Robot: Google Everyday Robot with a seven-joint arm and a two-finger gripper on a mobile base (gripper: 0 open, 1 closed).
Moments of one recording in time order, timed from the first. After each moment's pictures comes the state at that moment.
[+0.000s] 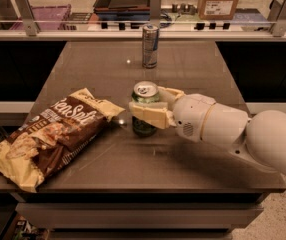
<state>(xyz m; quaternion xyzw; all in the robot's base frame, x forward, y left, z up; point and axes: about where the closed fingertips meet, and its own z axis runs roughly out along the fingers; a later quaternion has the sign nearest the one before) 0.506 -0.014 0.887 -0.31 0.69 0.32 0.57</state>
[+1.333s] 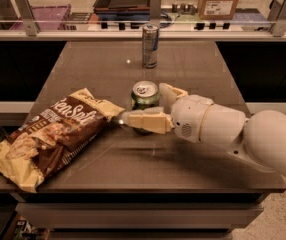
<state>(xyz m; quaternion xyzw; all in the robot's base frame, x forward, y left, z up) 0.505 -0.010 0.888 -0.31 0.69 0.32 0.57</state>
